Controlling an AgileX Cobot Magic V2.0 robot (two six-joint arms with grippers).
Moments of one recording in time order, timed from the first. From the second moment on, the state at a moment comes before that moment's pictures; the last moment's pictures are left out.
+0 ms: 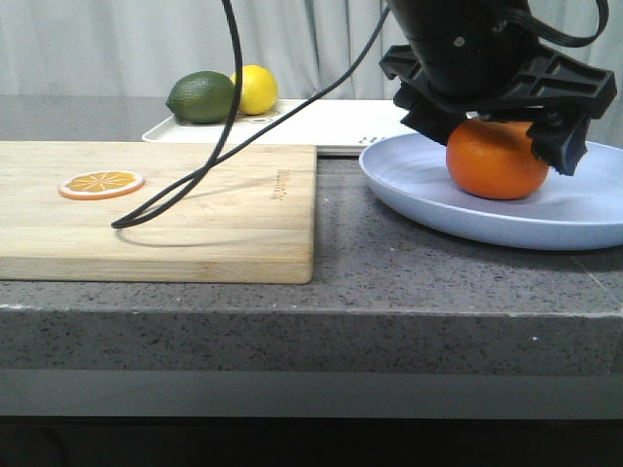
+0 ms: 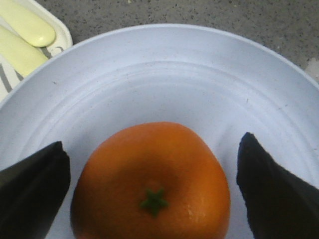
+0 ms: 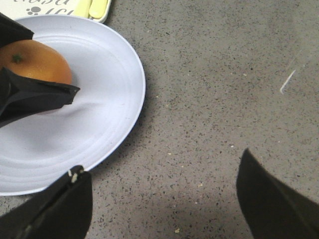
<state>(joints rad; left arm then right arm) -0.91 2.11 -1.87 -0.03 0.60 0.05 0.03 0.67 -0.64 -0.08 0.64 0.10</state>
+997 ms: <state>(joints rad) -0.54 1.28 -1.30 -0.03 0.66 0.05 0.03 0.67 -0.64 -0.08 0.64 0.10</state>
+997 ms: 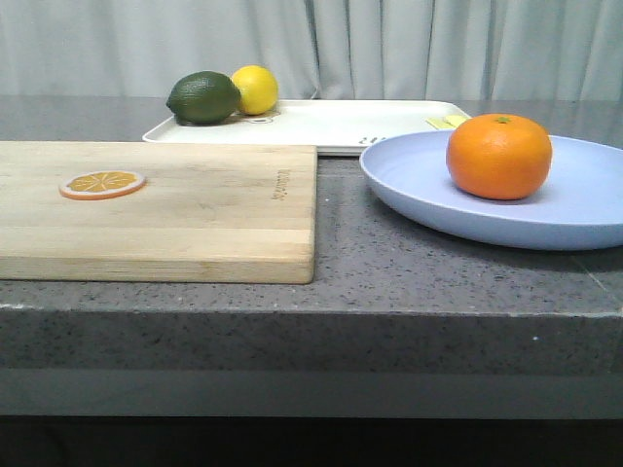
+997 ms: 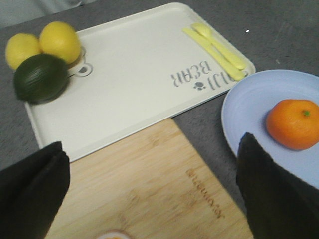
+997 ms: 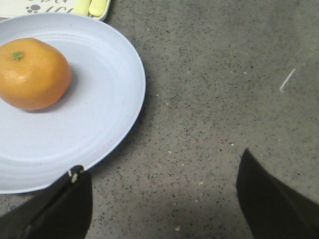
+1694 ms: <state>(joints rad) -0.46 0.70 -0.84 -0.04 0.74 0.05 0.03 0.88 -0.74 0.00 0.87 0.10</state>
